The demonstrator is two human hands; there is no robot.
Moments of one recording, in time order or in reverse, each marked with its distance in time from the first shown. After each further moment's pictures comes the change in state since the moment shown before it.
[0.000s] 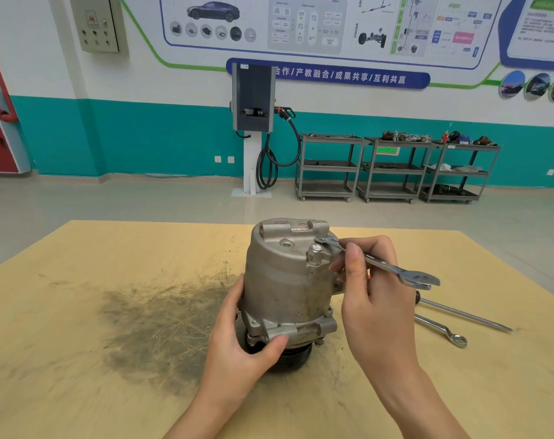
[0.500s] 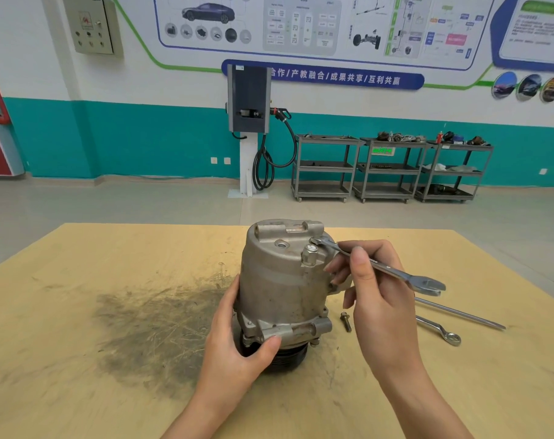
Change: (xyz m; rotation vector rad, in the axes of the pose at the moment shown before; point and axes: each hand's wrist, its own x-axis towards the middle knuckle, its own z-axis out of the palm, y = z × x) left_hand 0.001 -0.007 0.000 0.034 -0.017 0.014; right_hand 0.000 0.006 -0.009 0.327 -0.067 0.131
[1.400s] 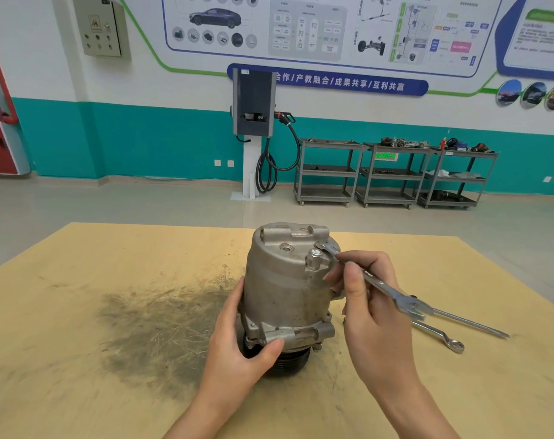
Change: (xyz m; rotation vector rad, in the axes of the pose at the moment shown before) left_hand -0.001 0.003 -0.001 -0.010 -0.014 -0.034; right_hand -0.008 0.004 0.005 -0.101 -0.037 -0.093
